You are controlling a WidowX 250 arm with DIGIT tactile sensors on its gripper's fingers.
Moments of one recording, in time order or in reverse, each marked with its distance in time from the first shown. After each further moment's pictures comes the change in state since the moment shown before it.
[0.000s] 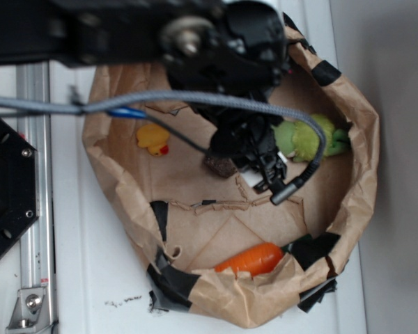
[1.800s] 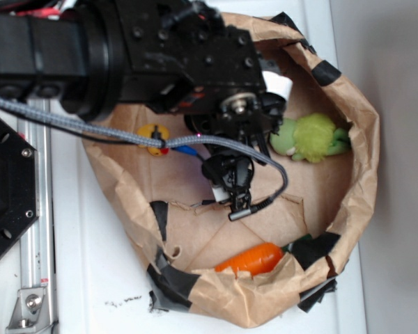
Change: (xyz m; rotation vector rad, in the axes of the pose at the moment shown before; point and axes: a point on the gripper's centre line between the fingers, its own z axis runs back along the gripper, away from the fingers) arm -0.012 0.001 -0.049 0.020 0.122 -0.339
